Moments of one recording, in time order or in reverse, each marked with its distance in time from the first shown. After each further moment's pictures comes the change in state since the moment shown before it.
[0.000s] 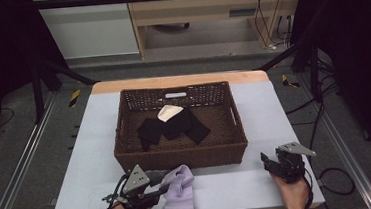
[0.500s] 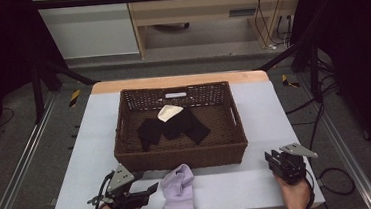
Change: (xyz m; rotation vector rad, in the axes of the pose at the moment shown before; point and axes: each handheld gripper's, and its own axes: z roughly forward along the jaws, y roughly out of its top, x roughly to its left) left arm 0.018 -0.007 -0.025 -0.009 0.102 -0.067; right arm -0.001 -0.002 -0.003 -0.008 0.015 -0.005
